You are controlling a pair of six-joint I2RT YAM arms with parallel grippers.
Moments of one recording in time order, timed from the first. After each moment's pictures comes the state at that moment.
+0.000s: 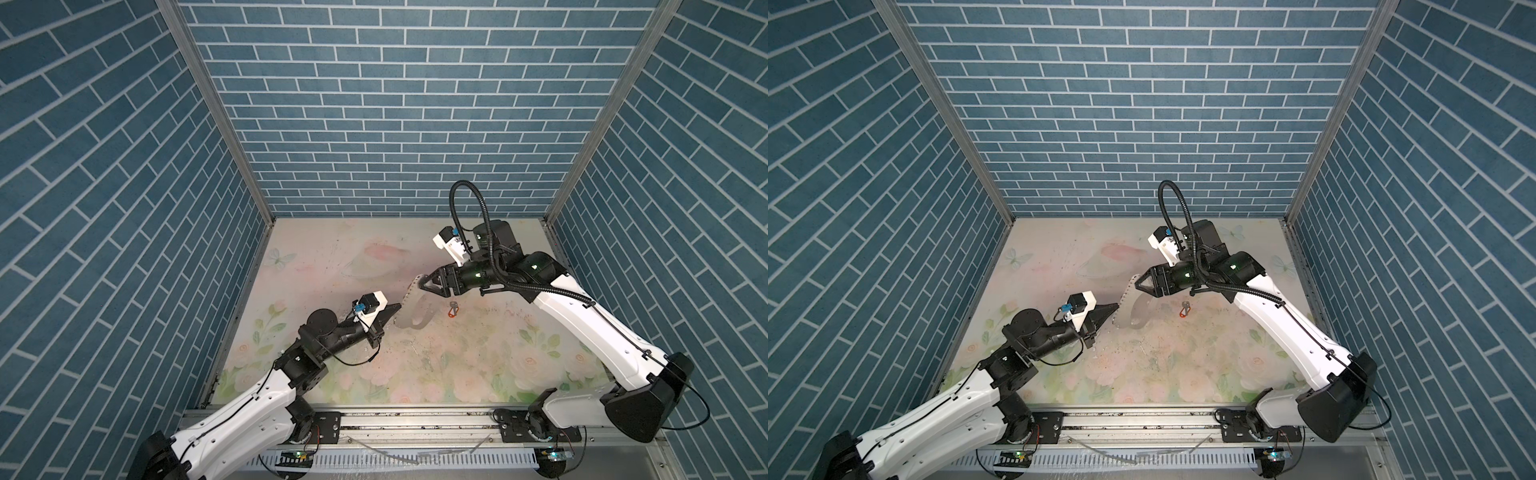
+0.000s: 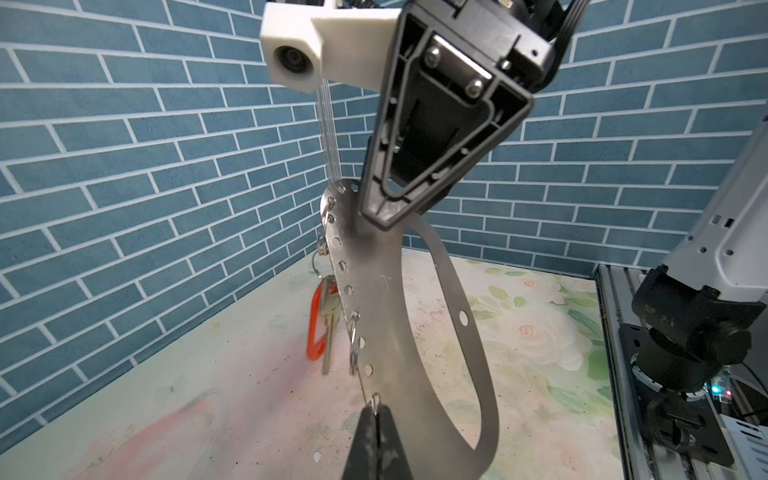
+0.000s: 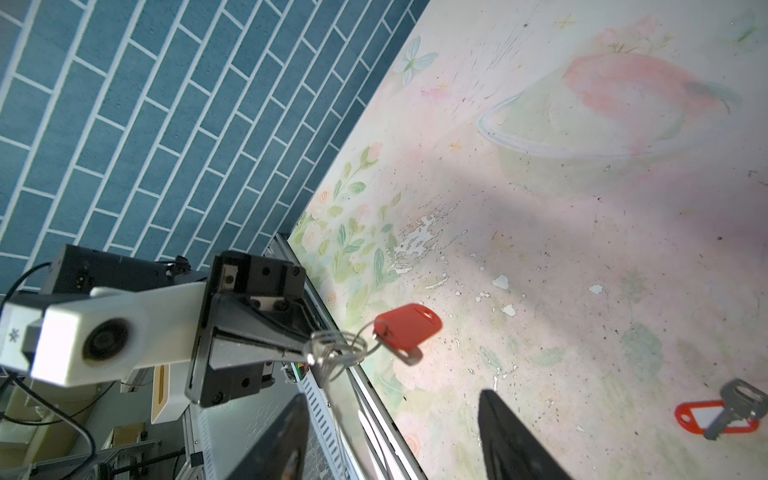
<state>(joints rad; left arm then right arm) -0.72 0.78 0.42 0.34 0.31 0.07 0.68 1.34 1.40 -0.78 -0.60 0.31</state>
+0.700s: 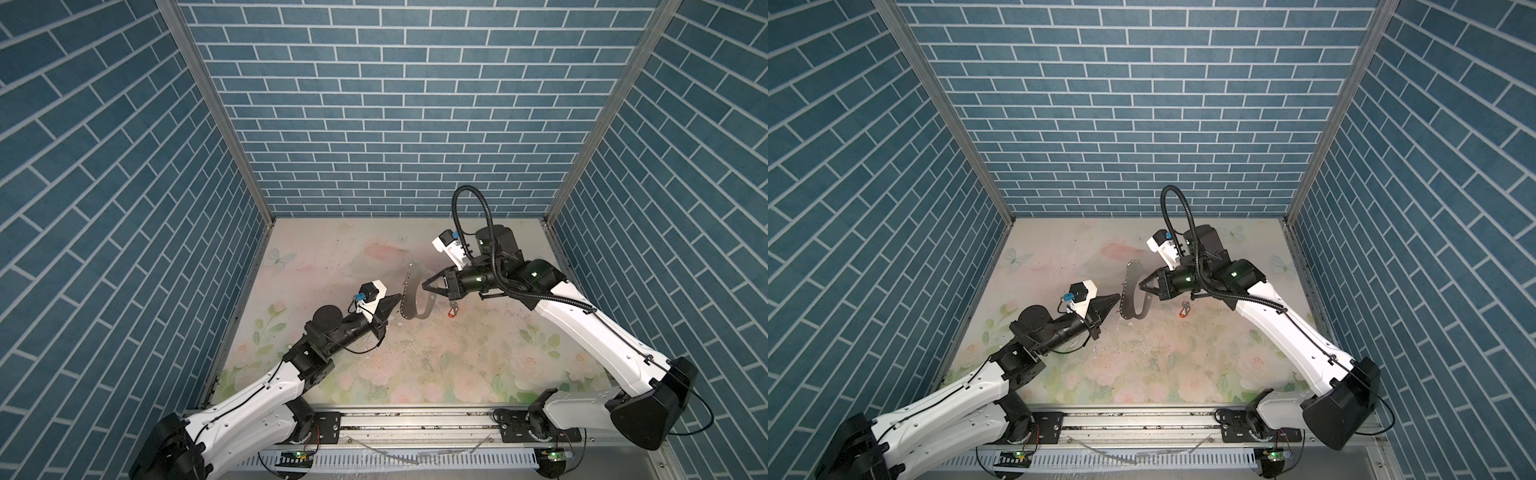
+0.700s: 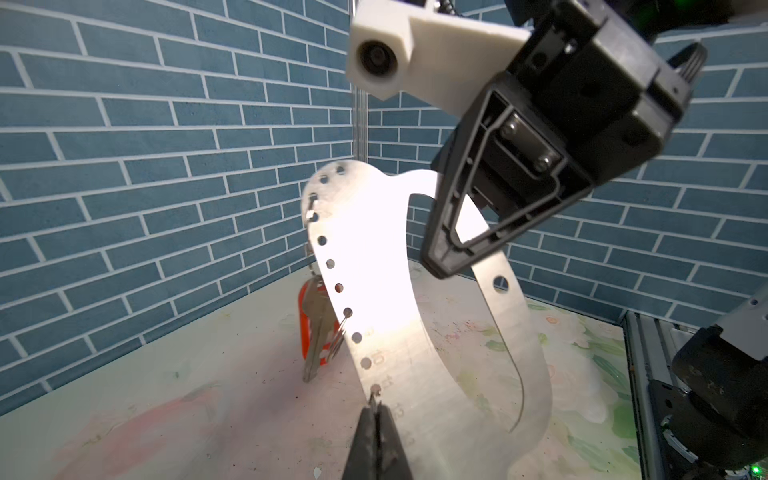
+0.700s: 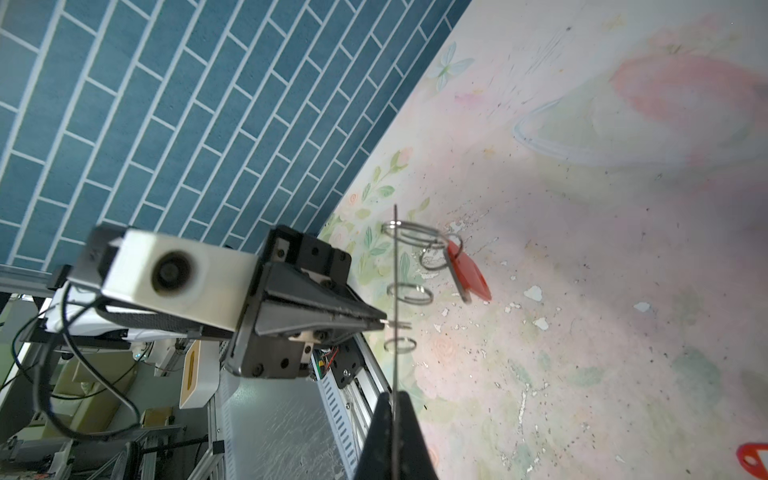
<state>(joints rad) -0.73 0.87 0.42 0.48 0.23 -0.03 0.68 1.36 1.43 -0.73 -0.67 0.32</state>
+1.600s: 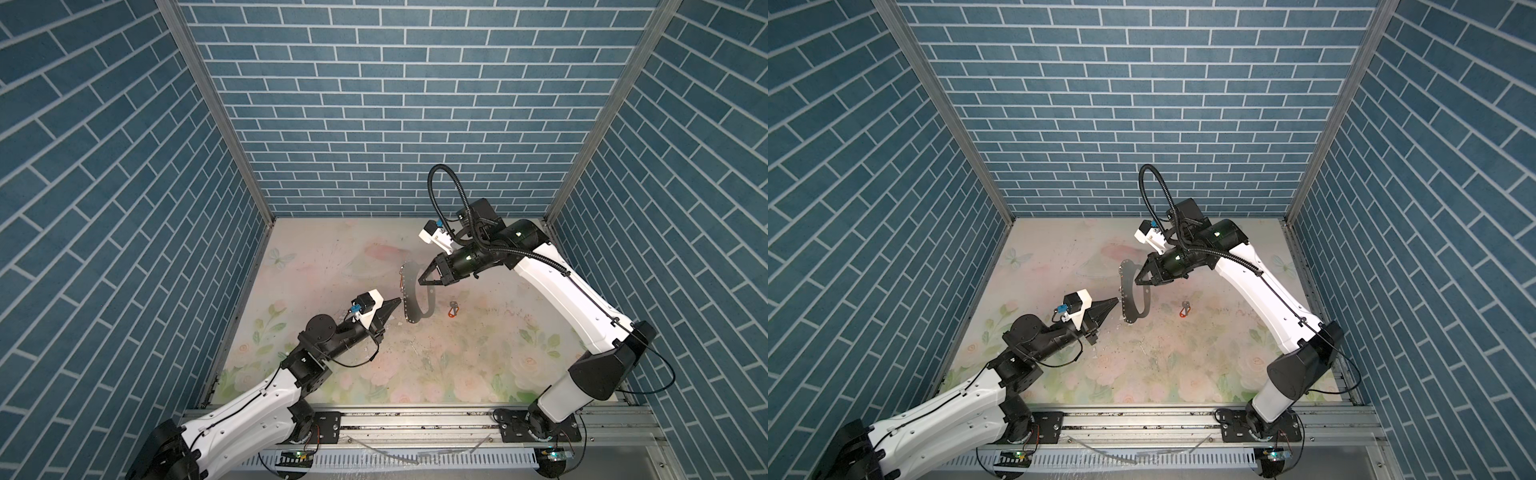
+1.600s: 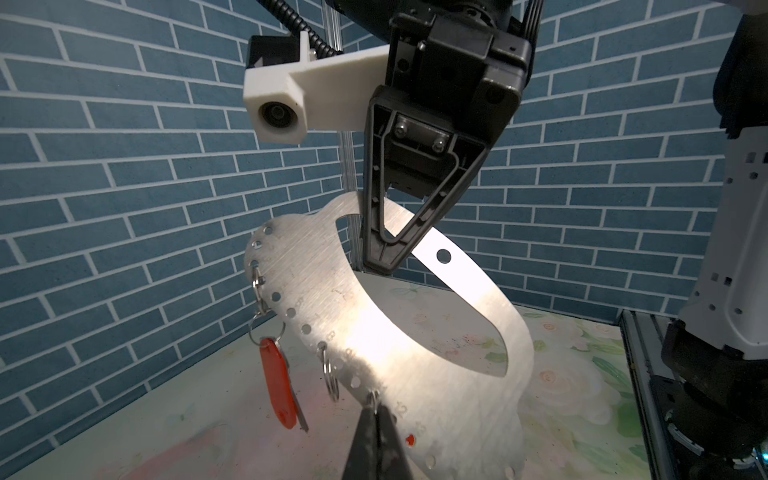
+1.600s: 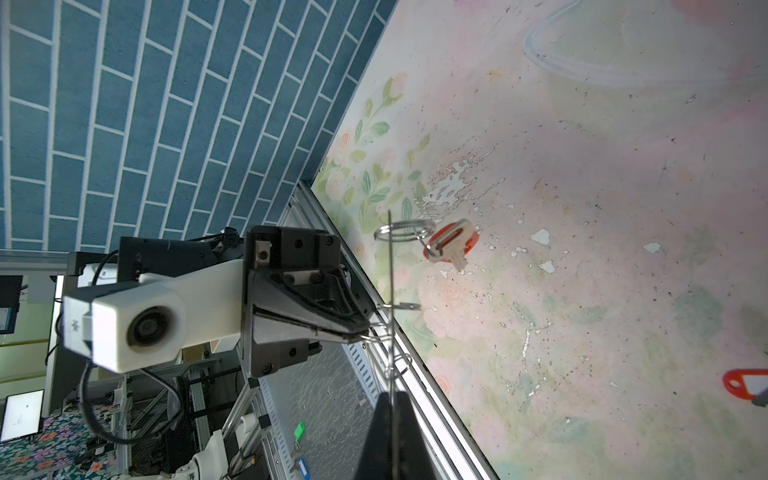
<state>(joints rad) -0.75 0.81 0.35 0.57 0.25 0.04 0.68 1.60 1.78 -1.16 -0.70 0.23</state>
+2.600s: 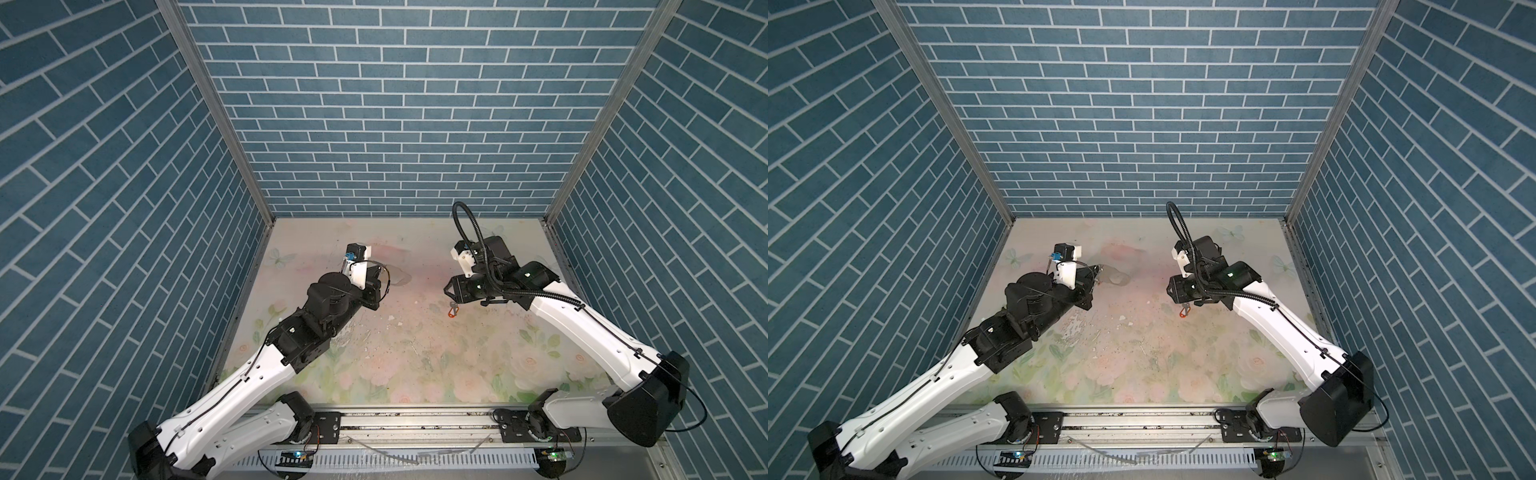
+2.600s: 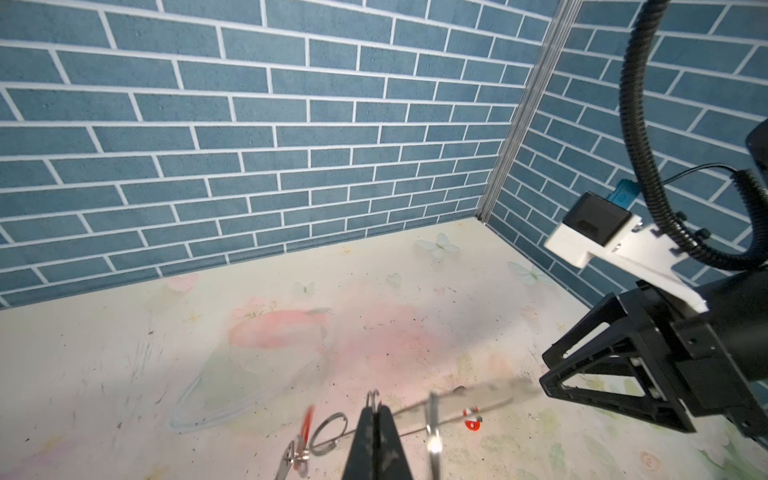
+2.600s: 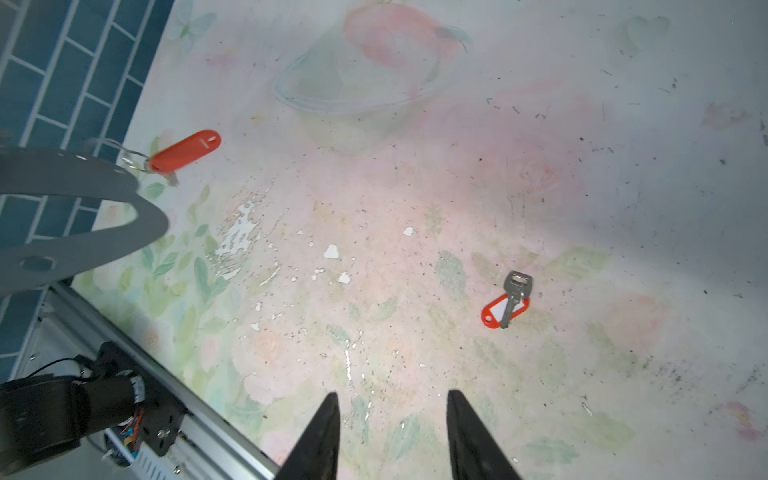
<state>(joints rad) -0.75 0.92 0.87 -0.20 -0.21 -0.22 0.64 1.34 1.23 -0.82 -0.16 0.32</state>
